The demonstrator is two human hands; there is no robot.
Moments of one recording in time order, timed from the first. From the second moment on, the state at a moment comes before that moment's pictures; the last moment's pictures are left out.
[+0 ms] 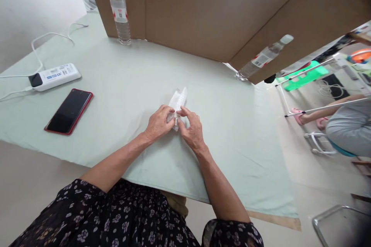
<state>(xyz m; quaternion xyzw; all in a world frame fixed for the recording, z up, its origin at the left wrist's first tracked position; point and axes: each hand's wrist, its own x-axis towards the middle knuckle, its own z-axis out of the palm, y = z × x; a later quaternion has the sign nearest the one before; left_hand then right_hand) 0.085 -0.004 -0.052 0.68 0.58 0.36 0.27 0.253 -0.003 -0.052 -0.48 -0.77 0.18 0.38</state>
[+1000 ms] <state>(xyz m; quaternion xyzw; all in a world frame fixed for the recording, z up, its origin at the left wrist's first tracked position) 0.083 -0.004 -0.046 0.75 0.57 0.26 0.22 0.245 0.123 -0.040 -0.61 -0.54 0.50 0.30</state>
